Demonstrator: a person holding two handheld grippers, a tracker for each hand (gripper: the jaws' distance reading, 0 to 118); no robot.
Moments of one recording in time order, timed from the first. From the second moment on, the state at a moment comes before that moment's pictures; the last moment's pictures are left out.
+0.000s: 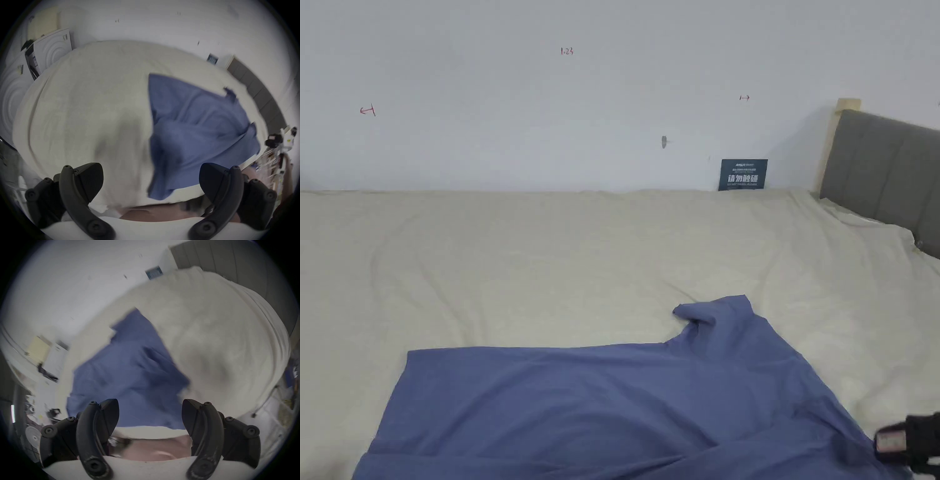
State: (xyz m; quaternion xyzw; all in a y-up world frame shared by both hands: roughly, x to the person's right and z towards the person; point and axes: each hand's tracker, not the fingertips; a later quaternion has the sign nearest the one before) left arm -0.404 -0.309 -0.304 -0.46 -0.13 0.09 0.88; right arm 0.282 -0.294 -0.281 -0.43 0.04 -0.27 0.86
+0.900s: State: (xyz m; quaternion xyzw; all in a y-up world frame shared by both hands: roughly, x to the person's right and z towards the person) left arm -0.358 -0.343 -0.599 -0.48 -0.12 -0.02 0.87; right arm 0.144 -0.334 -0.377 -0.40 0.20 -0.12 0.88
